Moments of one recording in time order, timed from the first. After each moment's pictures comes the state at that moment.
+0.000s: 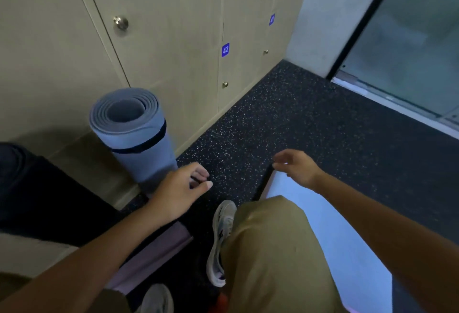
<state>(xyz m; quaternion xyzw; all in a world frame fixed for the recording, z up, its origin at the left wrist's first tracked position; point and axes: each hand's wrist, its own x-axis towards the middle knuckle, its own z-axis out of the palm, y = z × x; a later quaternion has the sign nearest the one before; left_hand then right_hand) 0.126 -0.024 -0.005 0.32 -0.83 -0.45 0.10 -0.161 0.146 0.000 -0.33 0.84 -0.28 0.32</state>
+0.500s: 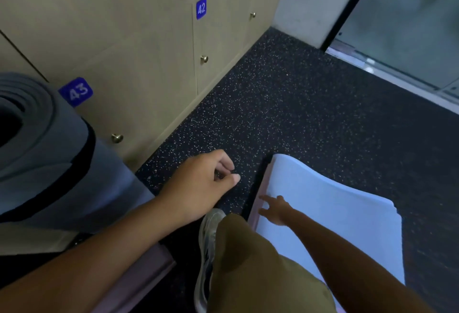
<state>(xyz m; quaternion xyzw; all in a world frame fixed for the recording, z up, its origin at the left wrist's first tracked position) 0.004 -0.063 -0.046 0.25 -0.85 -0.47 0.03 -0.192 0.129 -0.252 -0.22 0.86 0.03 0.46</state>
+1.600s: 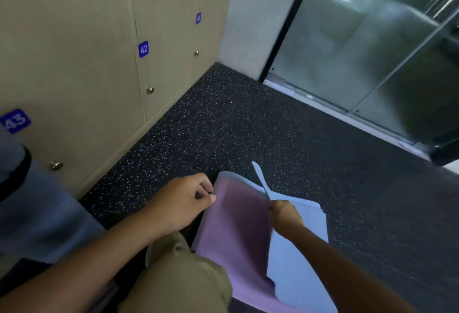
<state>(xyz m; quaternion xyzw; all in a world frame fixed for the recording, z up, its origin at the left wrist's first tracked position) -0.029 0.022 0.007 0.19 -0.86 -0.47 -0.03 -0.238 0.269 -0.121 -0.17 0.96 -0.01 0.21</state>
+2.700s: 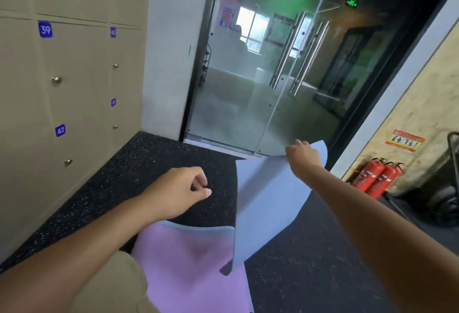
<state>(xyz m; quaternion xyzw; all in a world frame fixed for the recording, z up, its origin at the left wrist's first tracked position) -0.010 0.239 0.237 -0.01 -0.92 -0.38 0.08 -0.227 0.520 0.295 -0.12 0.96 0.21 -0.13</state>
